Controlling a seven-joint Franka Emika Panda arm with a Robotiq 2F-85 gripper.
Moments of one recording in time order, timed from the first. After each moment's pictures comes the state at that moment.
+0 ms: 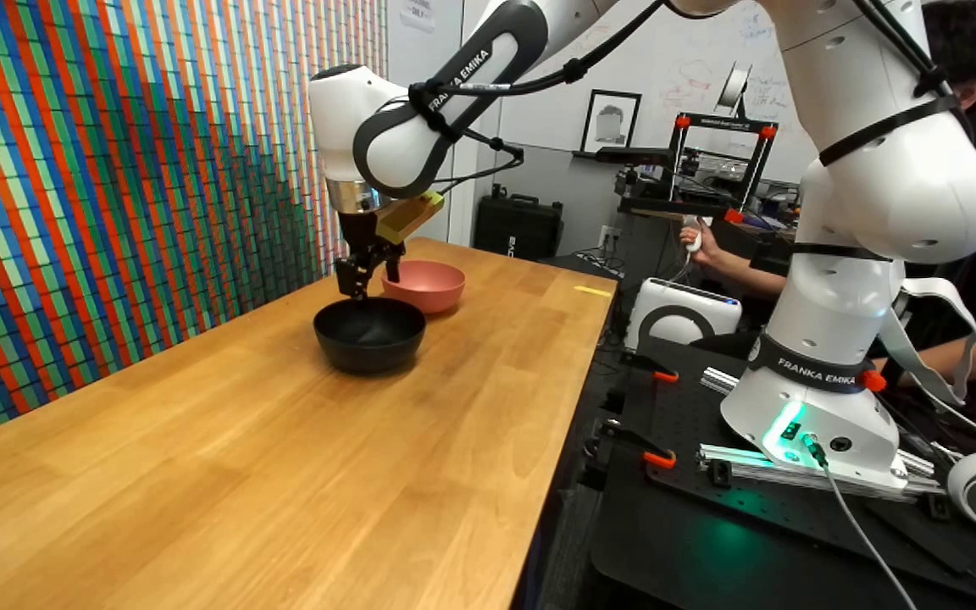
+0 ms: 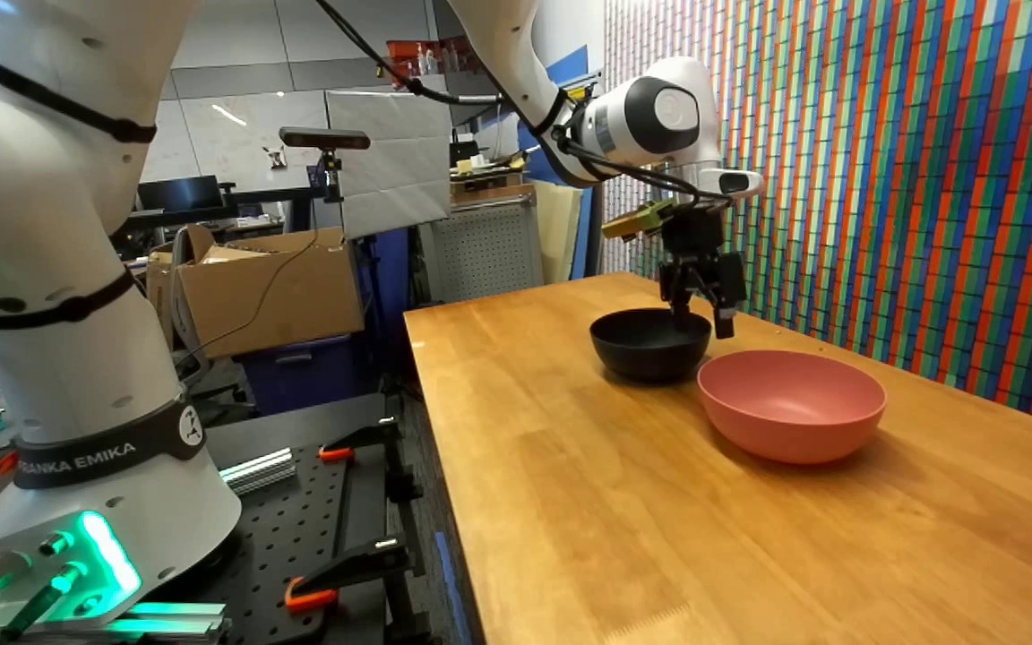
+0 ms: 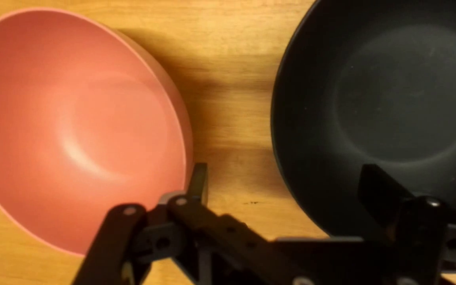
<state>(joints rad) 0.21 0.59 -0.01 -1.77 -0.30 2.28 0.36</state>
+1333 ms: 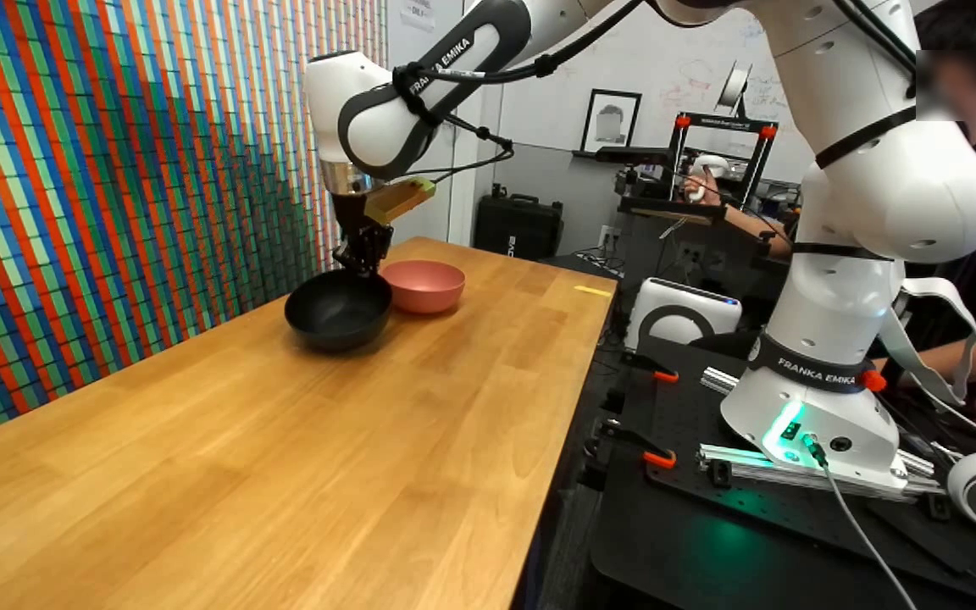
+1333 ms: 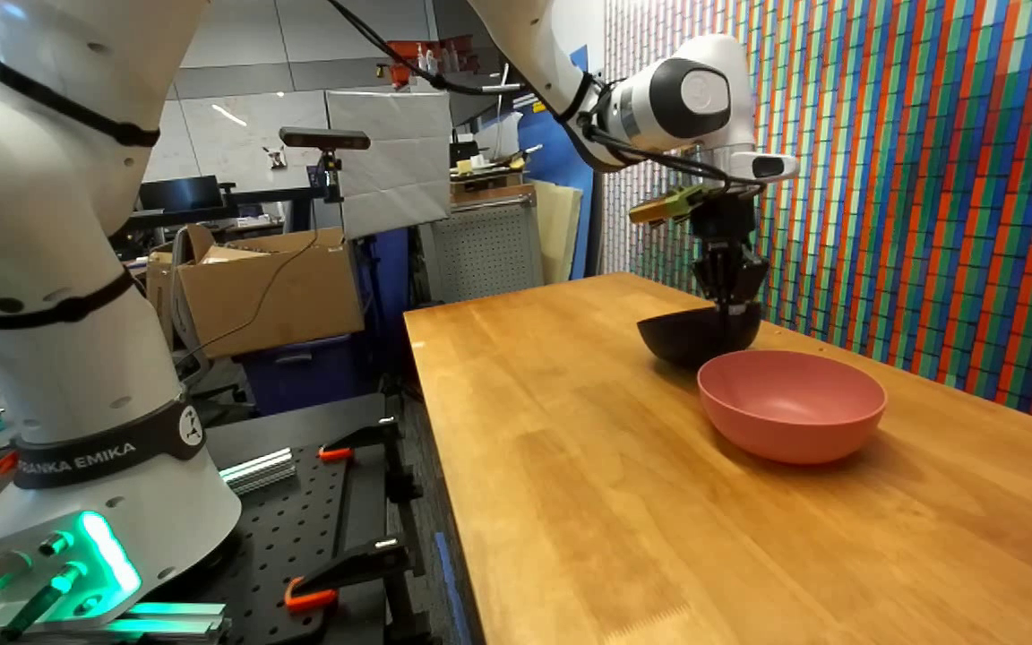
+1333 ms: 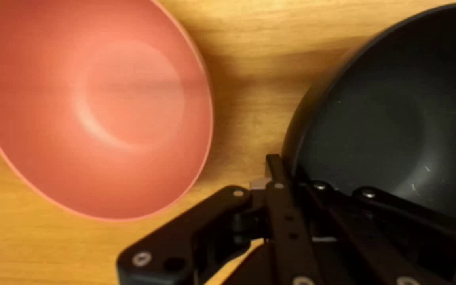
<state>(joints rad) 0.19 0.63 -0.03 -1.65 -0.23 2.23 0.32</state>
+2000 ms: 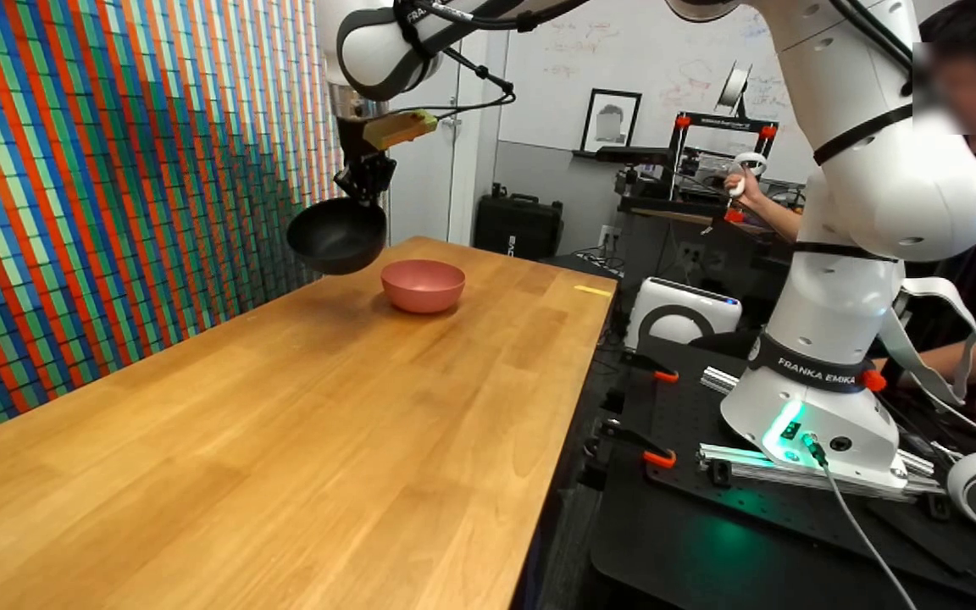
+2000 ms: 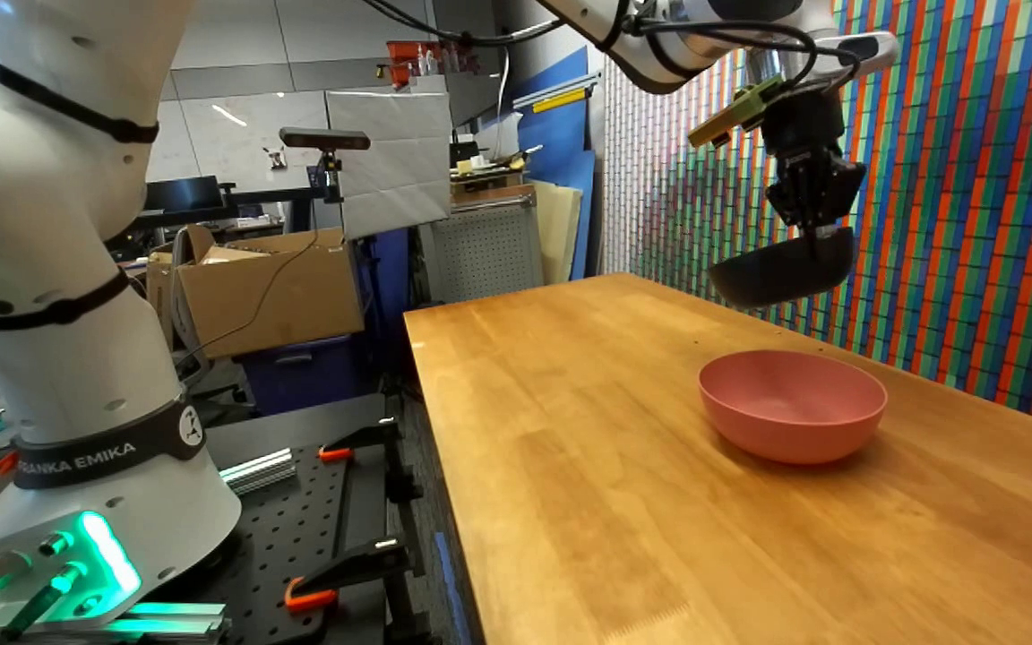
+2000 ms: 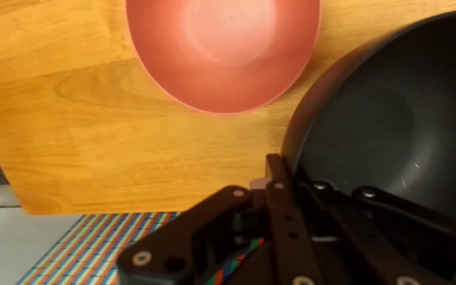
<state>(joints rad) 0.11 0.59 -0.07 -1.46 -0.23 2.09 0.28</state>
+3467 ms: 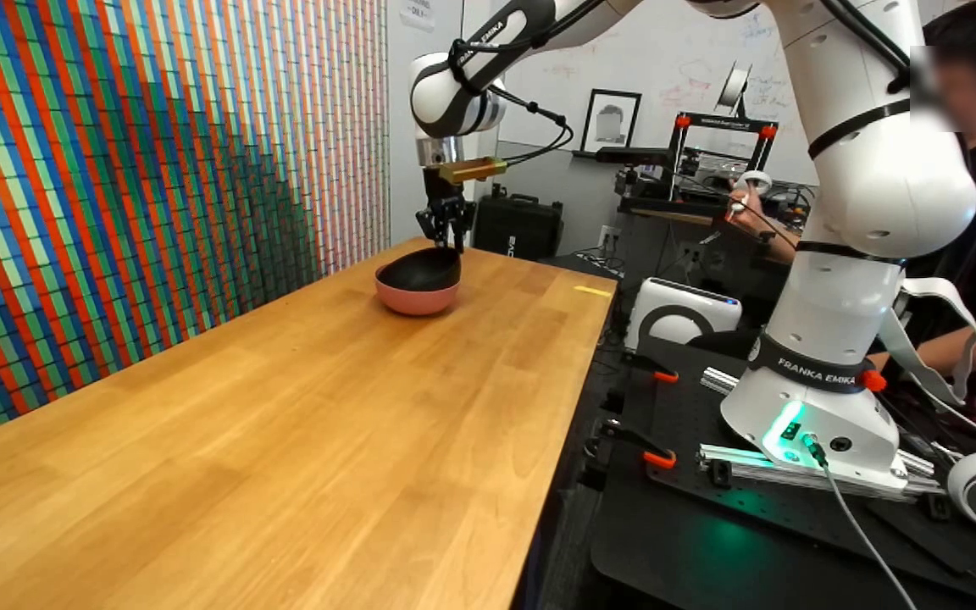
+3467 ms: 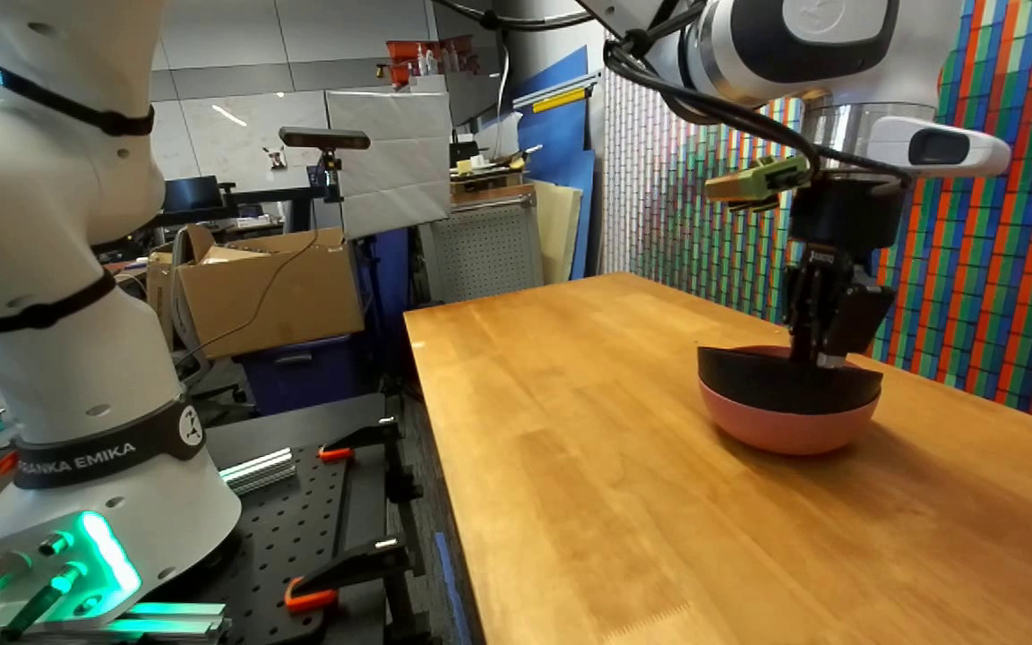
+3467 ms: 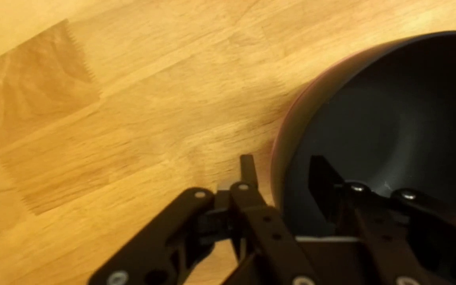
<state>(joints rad) -0.08 0.54 -0.10 -1.72 -0.04 2.09 0.21</state>
